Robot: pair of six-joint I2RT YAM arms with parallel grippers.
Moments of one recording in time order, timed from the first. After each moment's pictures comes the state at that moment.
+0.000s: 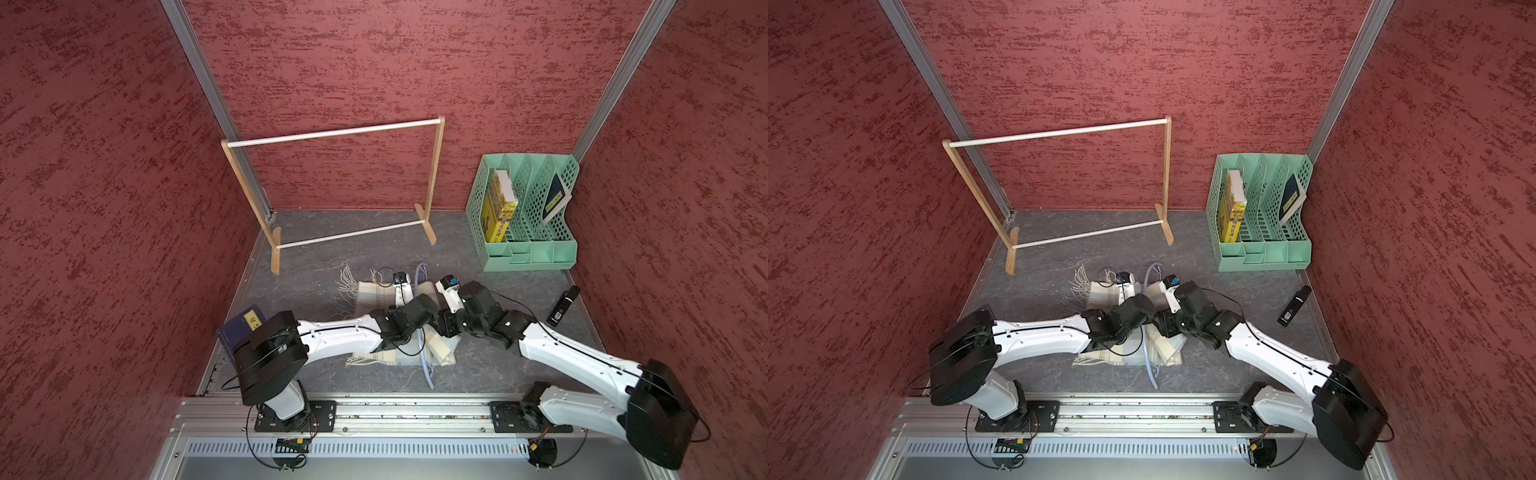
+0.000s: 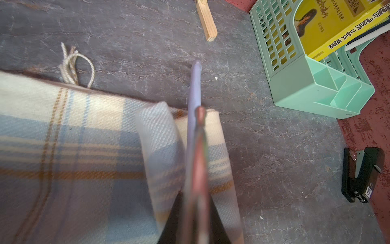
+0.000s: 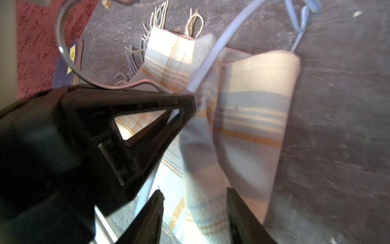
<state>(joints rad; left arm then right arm) -1.07 1.60 0.92 -0.10 -0.54 -1.01 0.73 1.12 0.65 -0.29 -0.16 0.41</state>
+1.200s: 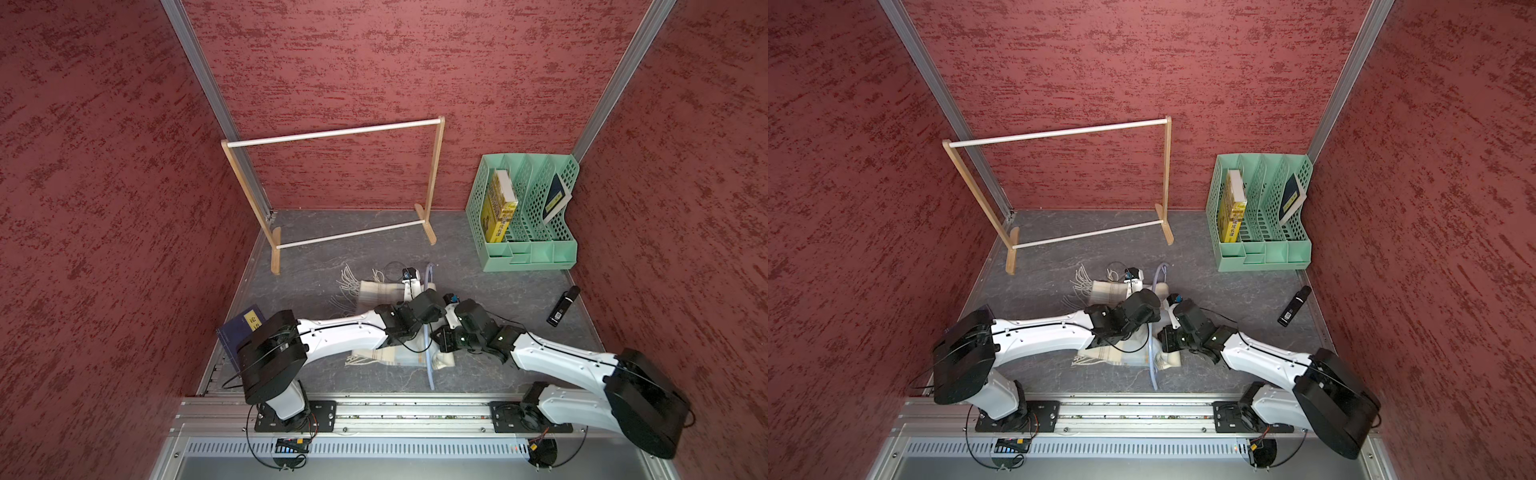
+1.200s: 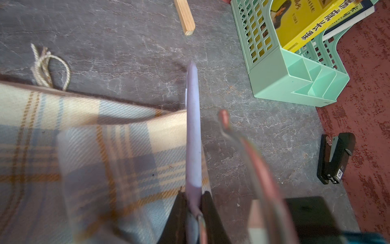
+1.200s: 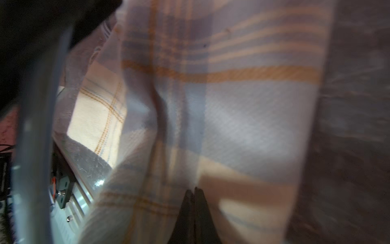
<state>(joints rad) -1.08 1.62 1.03 -0.17 -0.48 -0.99 0.79 1.26 0.46 0.00 -0.26 0.61</state>
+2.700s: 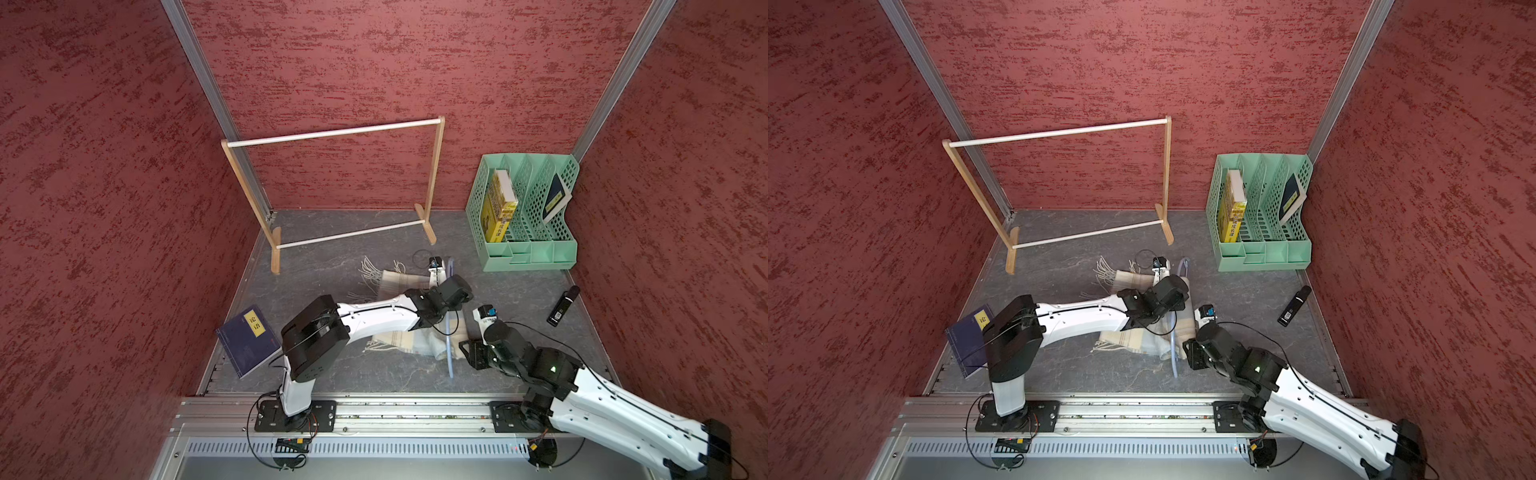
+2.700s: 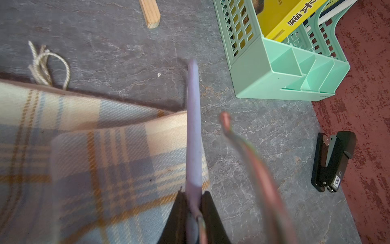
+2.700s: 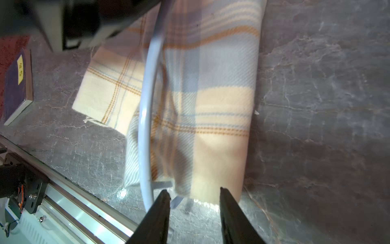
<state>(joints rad) -1.06 1.91 1.38 -0.25 -0.43 -0.94 0.93 0.65 0.46 -0.67 0.14 0.74</state>
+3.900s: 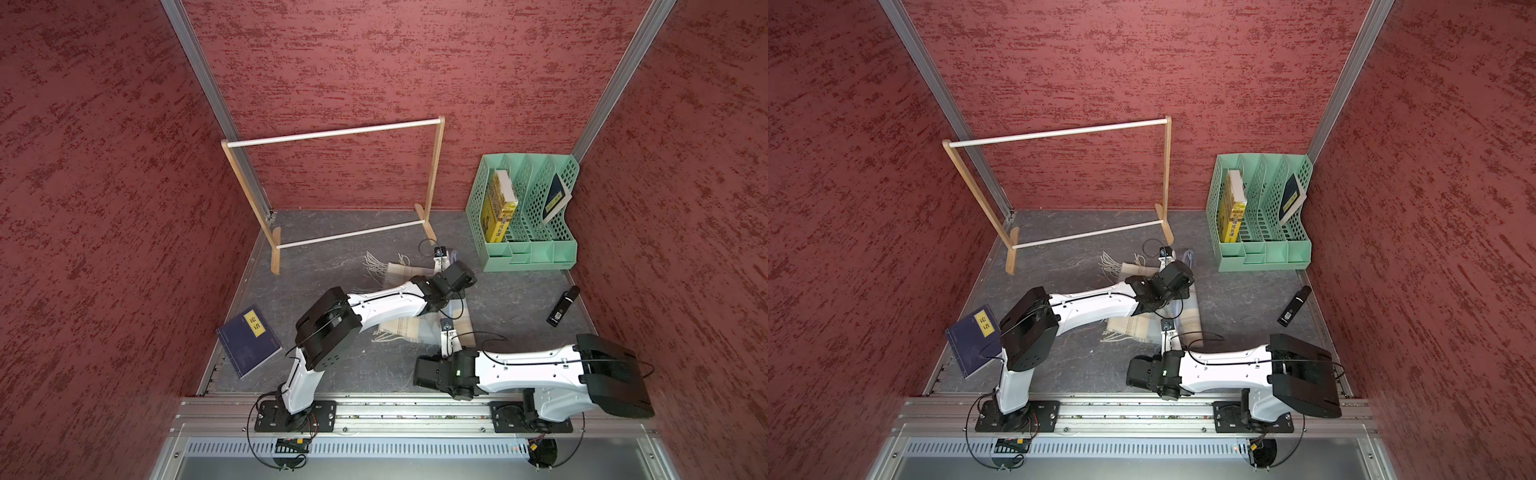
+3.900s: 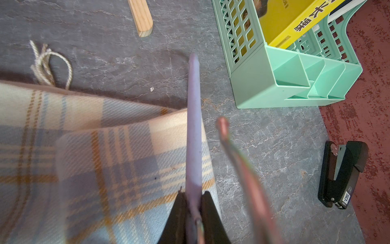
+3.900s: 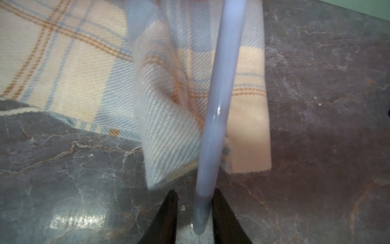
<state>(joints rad) -1.01 2.01 1.54 -0.32 -0.37 -0.88 1.38 1.47 0.78 -0.86 0.70 1.26</state>
